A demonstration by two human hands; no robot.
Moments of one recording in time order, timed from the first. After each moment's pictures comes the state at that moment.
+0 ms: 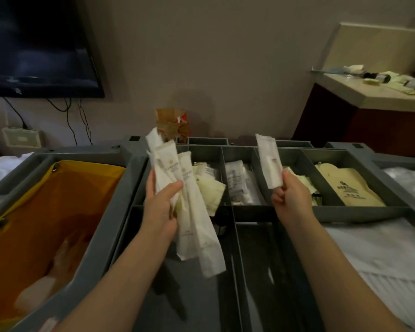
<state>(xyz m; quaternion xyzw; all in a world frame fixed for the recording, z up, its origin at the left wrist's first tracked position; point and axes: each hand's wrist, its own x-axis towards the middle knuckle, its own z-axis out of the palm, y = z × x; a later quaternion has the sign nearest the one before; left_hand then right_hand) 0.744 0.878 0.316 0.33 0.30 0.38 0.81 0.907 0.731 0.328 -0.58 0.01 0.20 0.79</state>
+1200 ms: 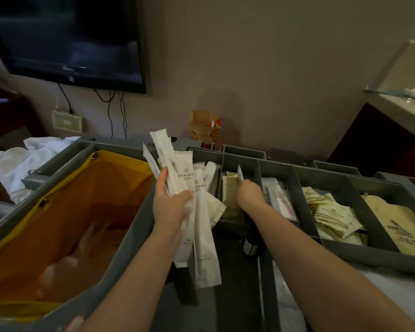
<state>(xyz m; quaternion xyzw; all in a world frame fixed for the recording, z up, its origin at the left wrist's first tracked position) 0.726 0.929 0.297 0.46 0.40 0.44 0.66 0.901 0.892 0.291 -0.93 -0.29 0.17 0.16</state>
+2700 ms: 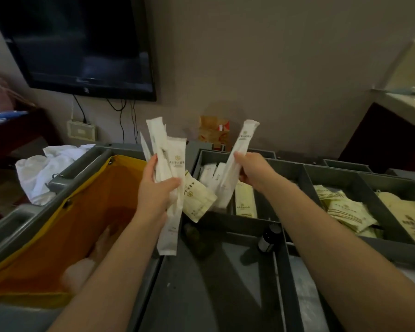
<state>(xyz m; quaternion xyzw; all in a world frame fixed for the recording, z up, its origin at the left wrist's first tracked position) 0.675 0.955 0.327 0.50 0.40 0.43 0.64 0.865 0.896 0.362 -0.75 -0.22 0.34 0.52</state>
